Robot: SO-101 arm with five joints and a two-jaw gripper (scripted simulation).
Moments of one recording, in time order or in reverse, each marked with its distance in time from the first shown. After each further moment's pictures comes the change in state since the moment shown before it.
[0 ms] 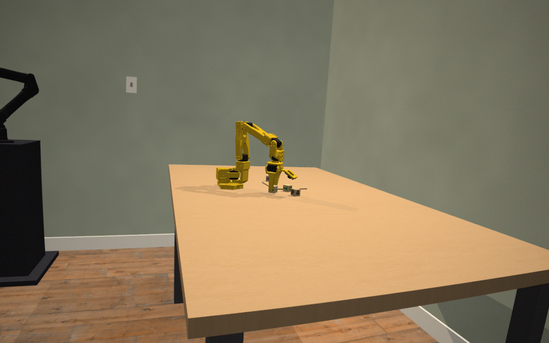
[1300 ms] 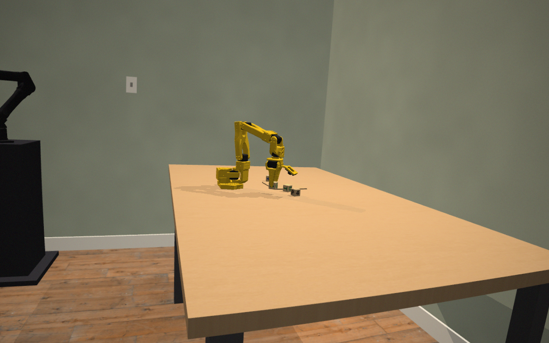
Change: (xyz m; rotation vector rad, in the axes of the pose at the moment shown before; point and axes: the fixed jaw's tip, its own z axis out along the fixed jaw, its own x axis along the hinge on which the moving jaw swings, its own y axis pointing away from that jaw) arm 0.000 0.000 -0.014 0.000 0.000 0.000
